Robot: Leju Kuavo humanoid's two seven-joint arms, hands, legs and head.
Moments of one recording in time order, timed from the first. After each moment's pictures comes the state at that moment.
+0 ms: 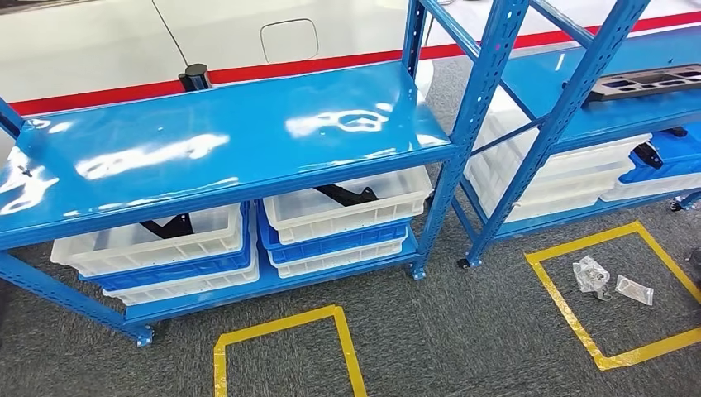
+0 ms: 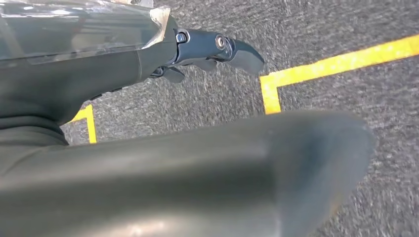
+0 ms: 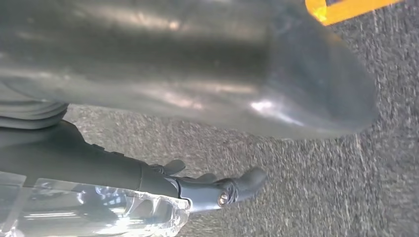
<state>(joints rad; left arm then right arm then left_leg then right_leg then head) -0.10 -0.22 1.08 -0.19 -0.97 0.30 -0.35 -0.06 0.08 -0.51 -0.20 0.69 -0.38 -0.06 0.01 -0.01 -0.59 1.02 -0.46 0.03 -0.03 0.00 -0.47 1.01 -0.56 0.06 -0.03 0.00</state>
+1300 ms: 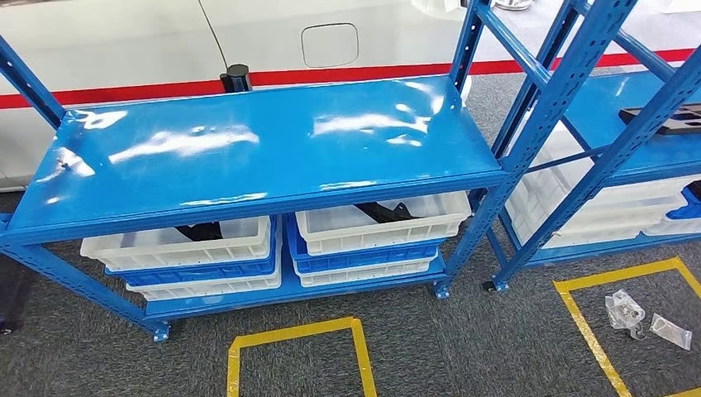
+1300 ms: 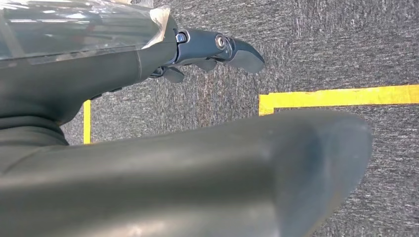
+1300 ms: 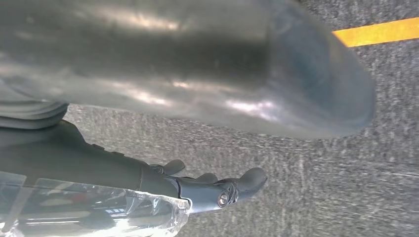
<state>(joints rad) -0.10 -0.21 1.09 -0.19 -0.96 0.31 -0.35 -0.07 0.08 -0.51 -0.20 0.72 -0.37 -0.05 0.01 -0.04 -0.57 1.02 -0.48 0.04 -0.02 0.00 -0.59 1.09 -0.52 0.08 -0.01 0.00</state>
